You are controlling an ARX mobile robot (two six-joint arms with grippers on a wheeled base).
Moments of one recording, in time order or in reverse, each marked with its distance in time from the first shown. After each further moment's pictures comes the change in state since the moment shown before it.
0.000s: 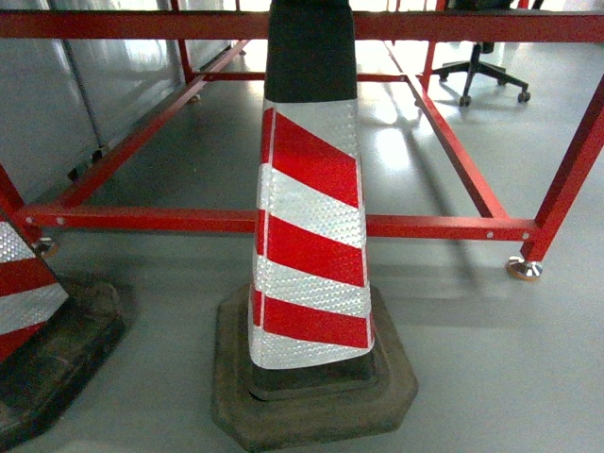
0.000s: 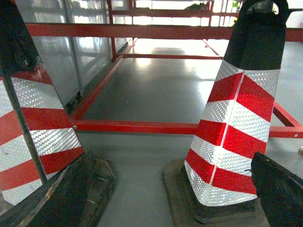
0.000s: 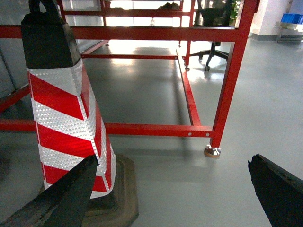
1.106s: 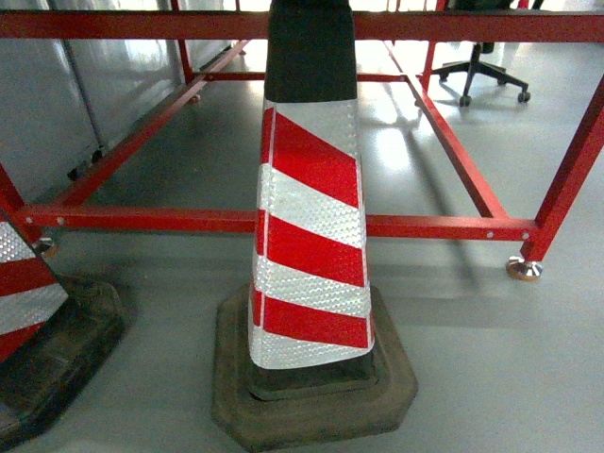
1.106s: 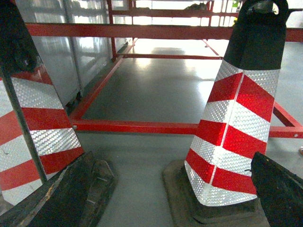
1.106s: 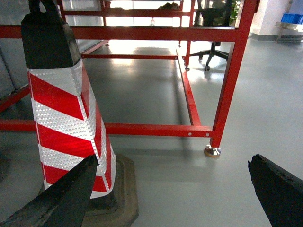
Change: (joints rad) left arm 0.000 0.000 0.000 0.000 0.000 0.000; right arm 0.000 0.000 0.000 0.000 0.000 0.000
